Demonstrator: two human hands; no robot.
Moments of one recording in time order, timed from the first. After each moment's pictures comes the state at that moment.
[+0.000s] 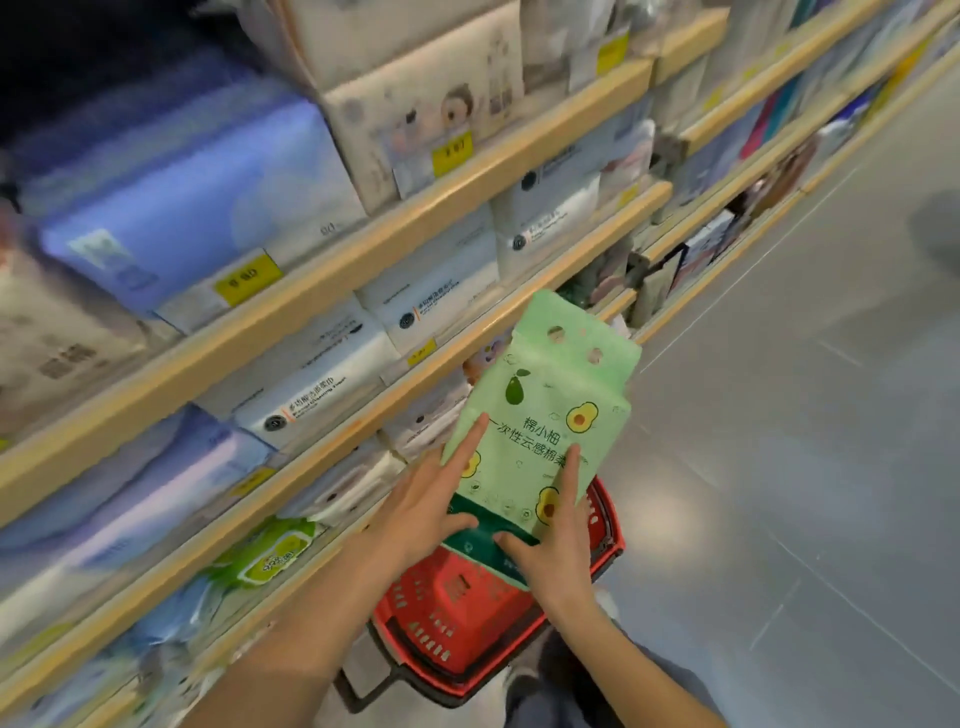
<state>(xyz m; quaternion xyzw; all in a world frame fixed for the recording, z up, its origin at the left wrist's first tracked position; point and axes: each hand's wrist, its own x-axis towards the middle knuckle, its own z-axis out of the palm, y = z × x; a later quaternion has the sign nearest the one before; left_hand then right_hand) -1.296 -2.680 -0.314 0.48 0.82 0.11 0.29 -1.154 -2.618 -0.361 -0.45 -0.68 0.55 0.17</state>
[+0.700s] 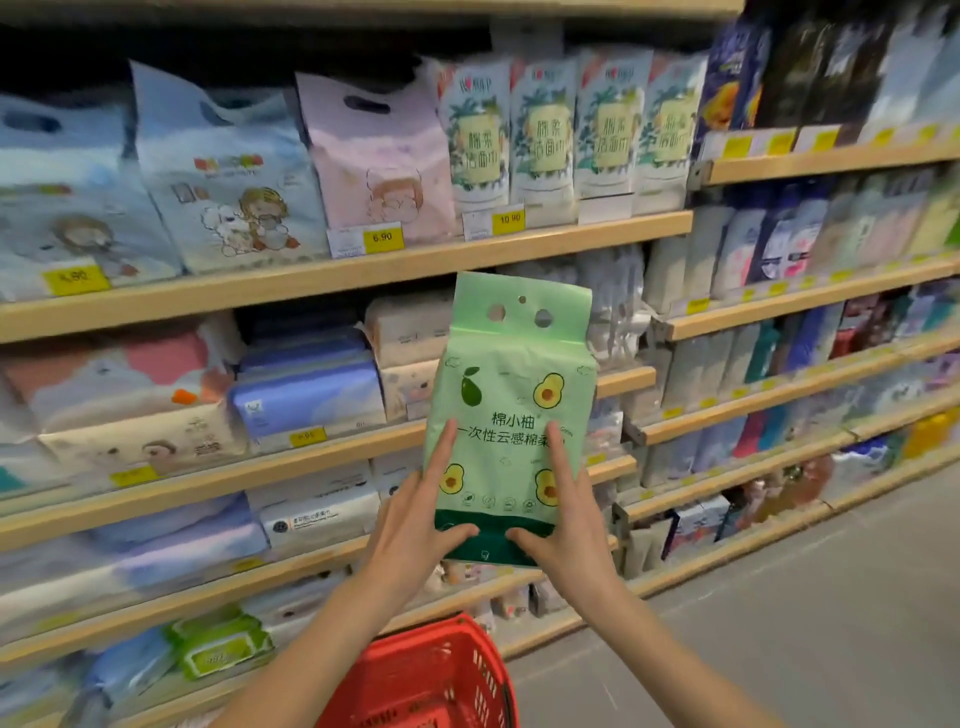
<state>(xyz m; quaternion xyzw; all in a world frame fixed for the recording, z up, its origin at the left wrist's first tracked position) -1.155 -2.564 -0.094 0.35 0.88 0.34 -0.03 -1.071 -2.412 -0.109 -0.12 -0.87 0.41 0.25</state>
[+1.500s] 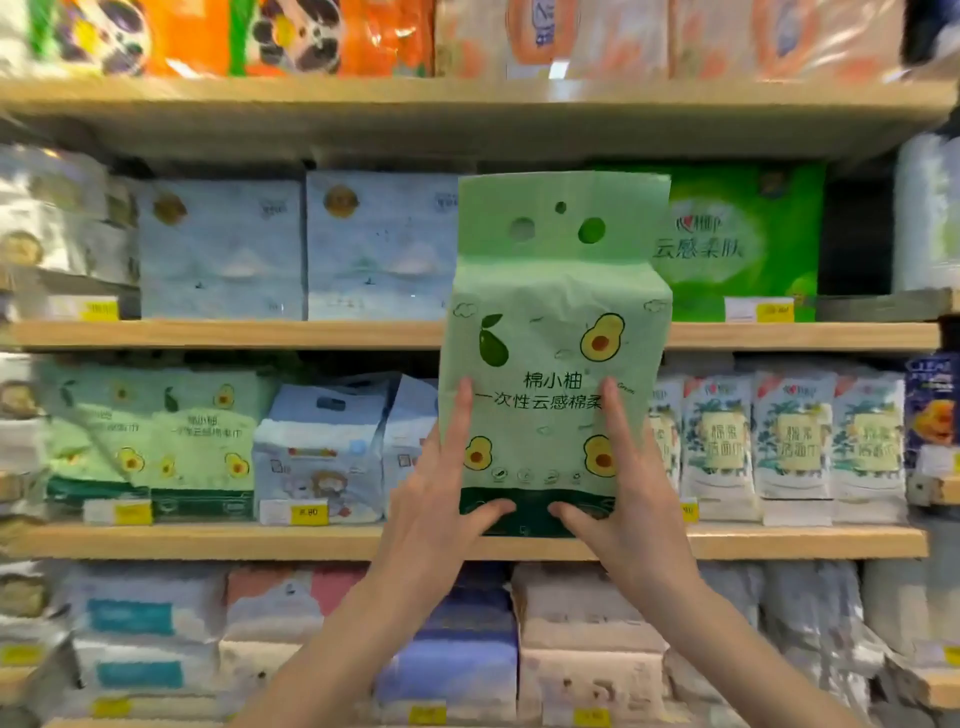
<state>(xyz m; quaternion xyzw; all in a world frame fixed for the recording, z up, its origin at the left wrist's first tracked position) -1.222 -2.622 0.160 0.30 0.80 0.34 -0.40 -1.197 -2.452 0.158 0.15 -0.81 0.27 0.49</state>
